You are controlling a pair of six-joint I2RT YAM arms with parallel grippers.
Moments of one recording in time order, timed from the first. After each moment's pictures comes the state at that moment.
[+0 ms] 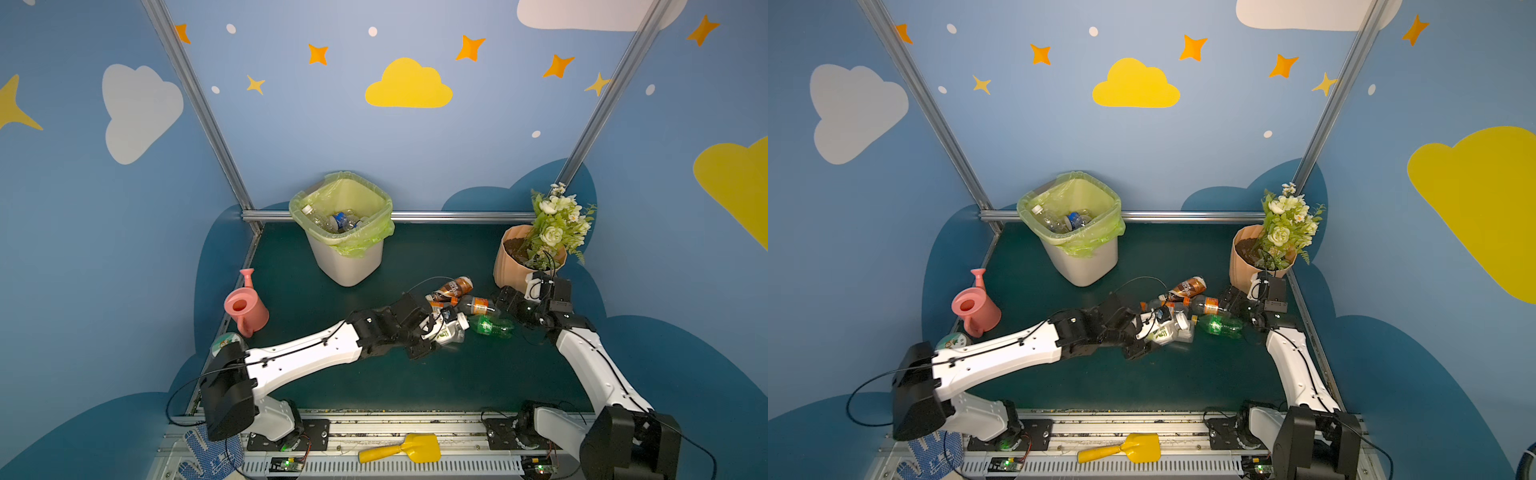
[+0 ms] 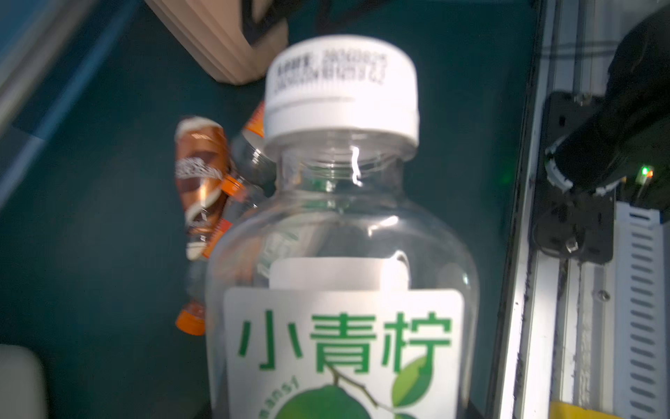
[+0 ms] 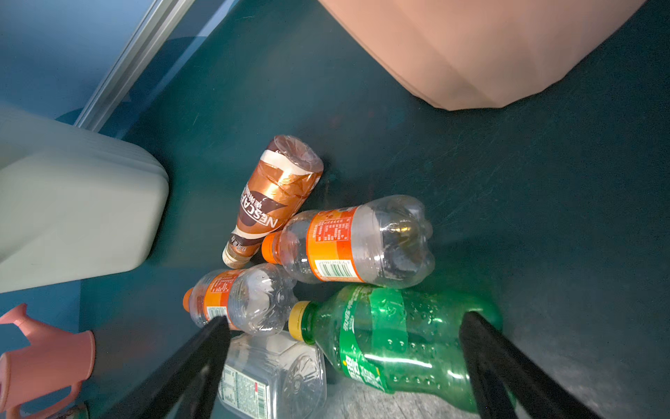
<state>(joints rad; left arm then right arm) -1.05 1.40 1.14 -0.45 0.01 0.20 -0.07 1.11 0.72 -0.43 -0.33 0.46</state>
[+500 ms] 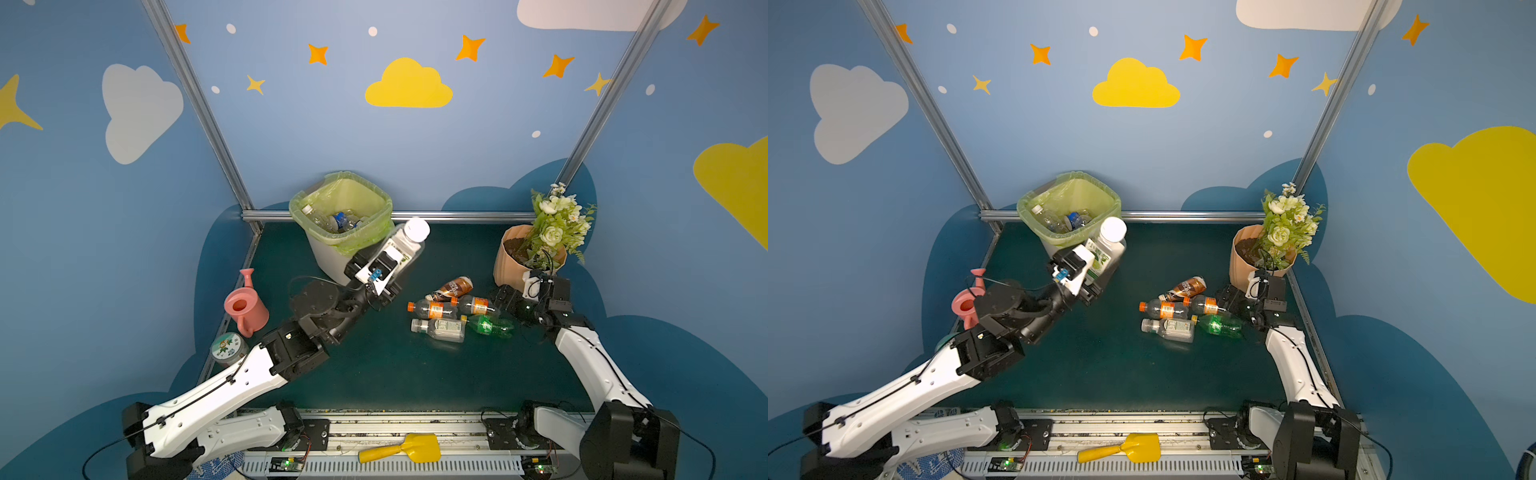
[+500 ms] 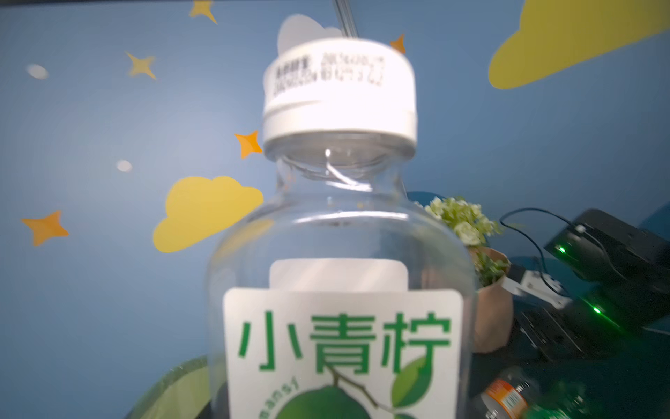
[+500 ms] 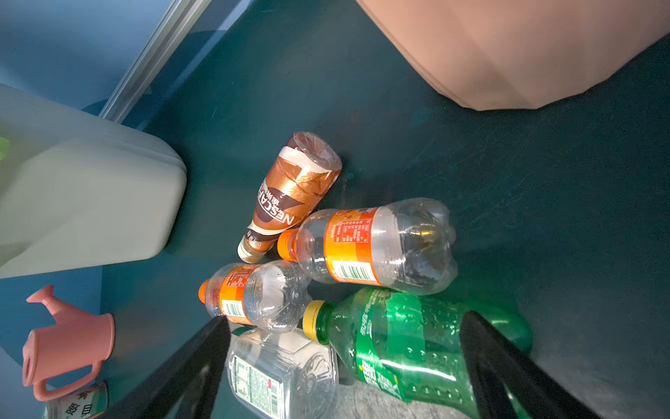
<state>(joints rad) -0.93 1.01 1.12 0.14 -0.32 0.44 -0.07 1.13 0.72 -0.40 -0.38 0.45</state>
